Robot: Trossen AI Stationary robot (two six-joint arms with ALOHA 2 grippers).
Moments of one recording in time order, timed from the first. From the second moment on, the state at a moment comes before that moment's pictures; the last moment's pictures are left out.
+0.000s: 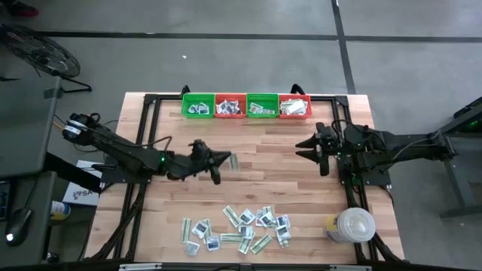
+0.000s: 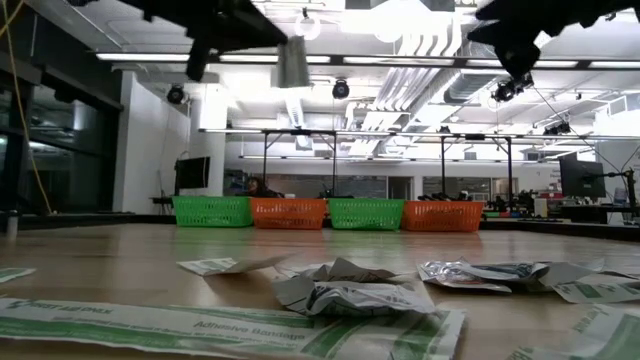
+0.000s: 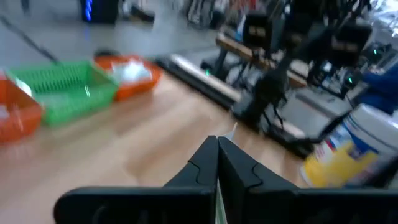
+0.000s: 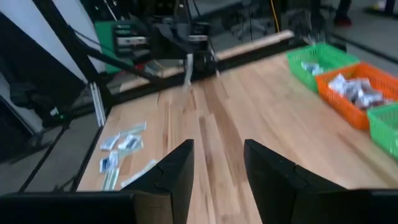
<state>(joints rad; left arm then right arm) -0.32 1.28 0.69 0.41 -0.74 -0.55 0.02 0.59 0.56 -0.21 0.04 0.32</state>
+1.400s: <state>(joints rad) 0.10 1.46 0.73 1.28 -0.31 -0.03 -0.21 1.23 0.64 0.71 -0.04 0.29</state>
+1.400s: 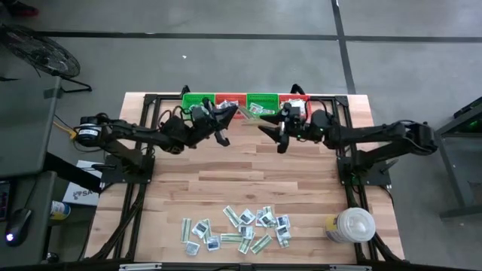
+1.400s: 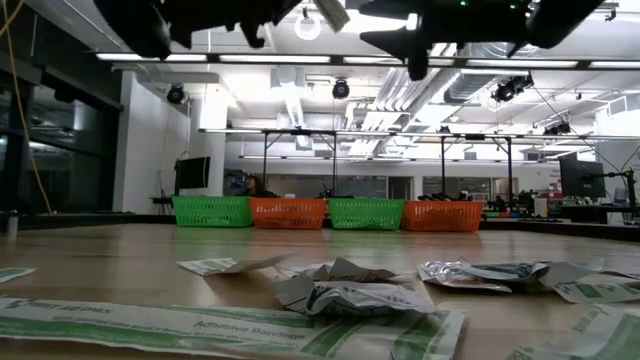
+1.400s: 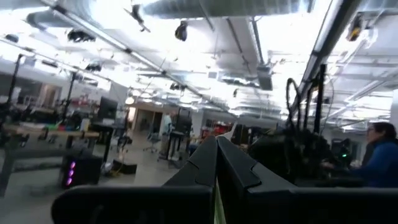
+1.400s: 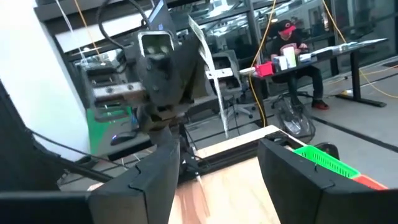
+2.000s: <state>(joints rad) 0.12 1.46 0.82 1.18 -0.22 0.02 -0.24 1.31 0.81 0.62 -0.09 0.21</state>
